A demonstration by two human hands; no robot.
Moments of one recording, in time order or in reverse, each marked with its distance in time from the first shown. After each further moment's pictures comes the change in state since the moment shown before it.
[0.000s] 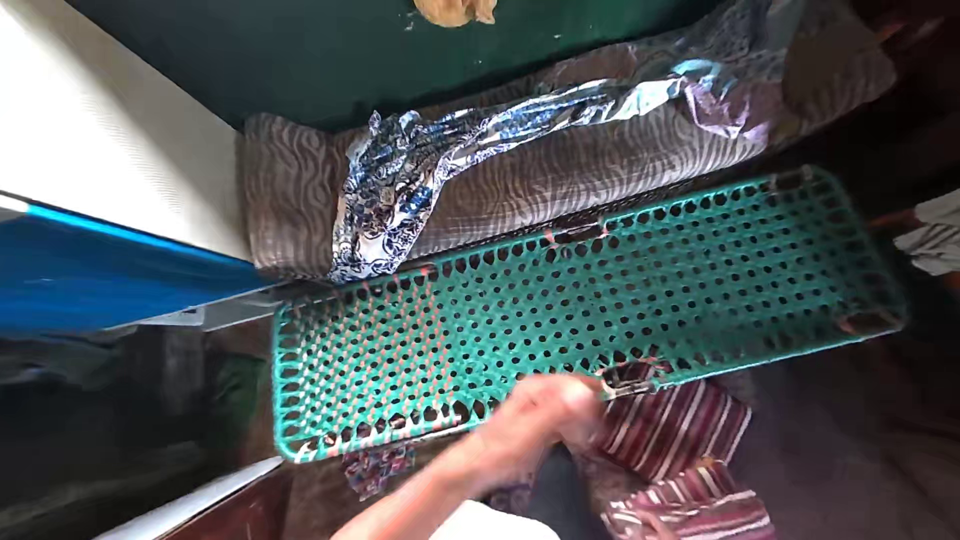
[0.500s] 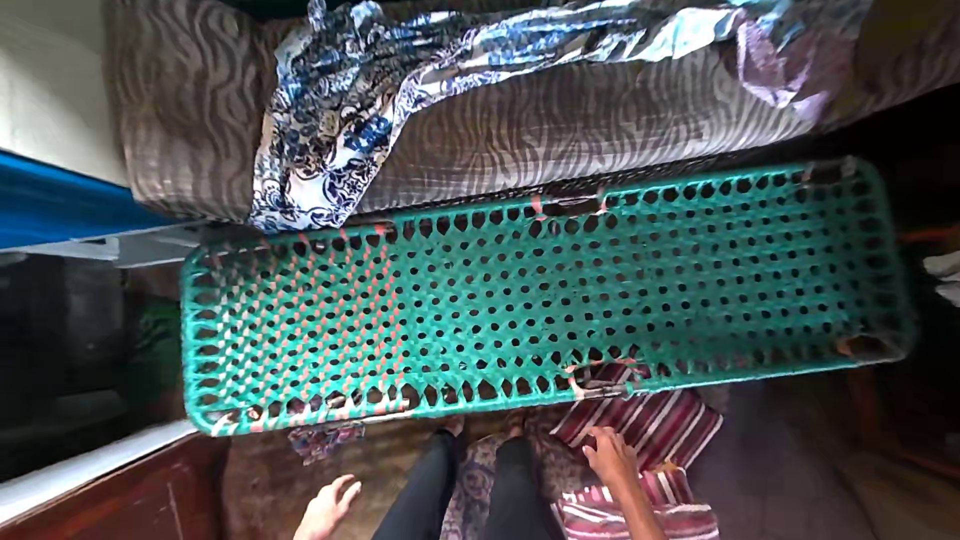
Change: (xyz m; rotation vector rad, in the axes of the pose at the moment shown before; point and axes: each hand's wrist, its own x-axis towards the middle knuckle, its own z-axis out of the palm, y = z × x) left_hand -0.243 -0.244 -0.189 0.794 0.547 -1.375; right_hand 0.190 -0.042 -0.051 -0.576 -0.276 0.143
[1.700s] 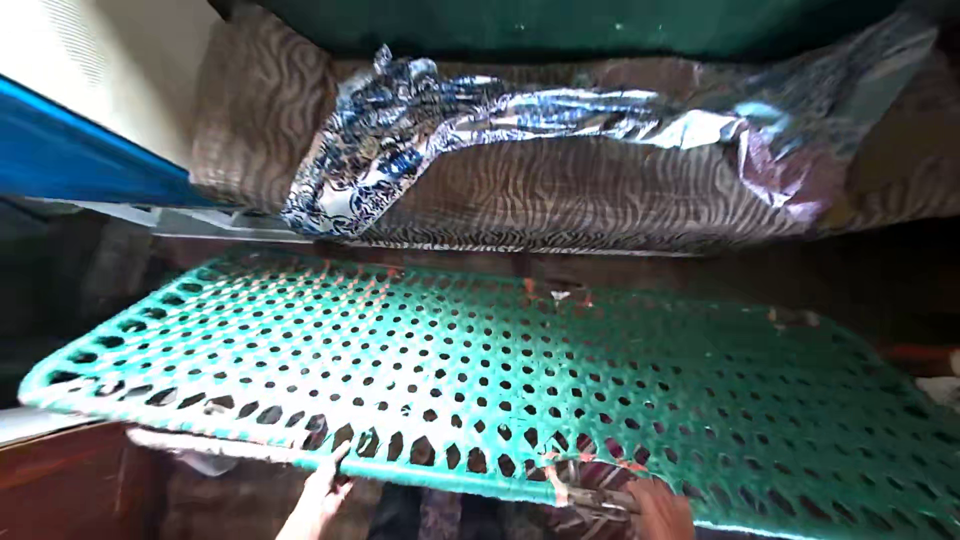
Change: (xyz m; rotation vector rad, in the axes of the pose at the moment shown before) left_hand -0.001 0.129 0.045 -1.450 0.413 -0.377; right_hand -0.022 0.081 -0.116 -0.345 0.097 -0.216
